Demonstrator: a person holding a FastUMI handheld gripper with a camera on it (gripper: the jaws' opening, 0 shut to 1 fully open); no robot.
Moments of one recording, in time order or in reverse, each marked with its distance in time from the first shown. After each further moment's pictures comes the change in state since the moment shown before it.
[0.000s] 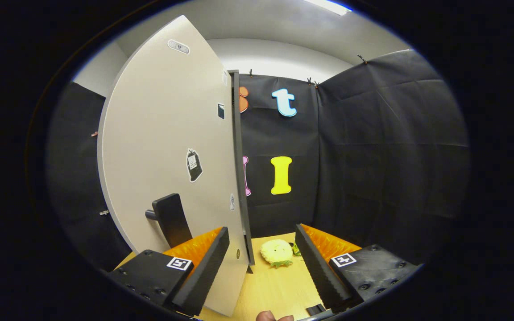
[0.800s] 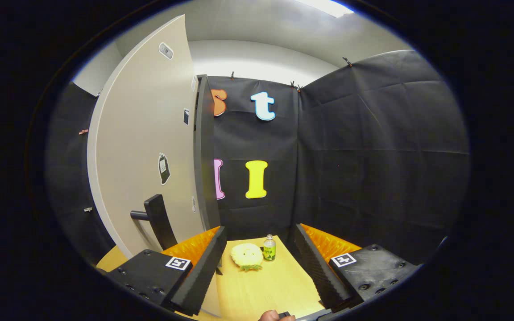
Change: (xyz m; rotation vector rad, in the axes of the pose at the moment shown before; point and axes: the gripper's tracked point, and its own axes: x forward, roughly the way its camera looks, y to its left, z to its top) arm 0.013 -0.103 0.017 -0.032 -0.012 -0.061
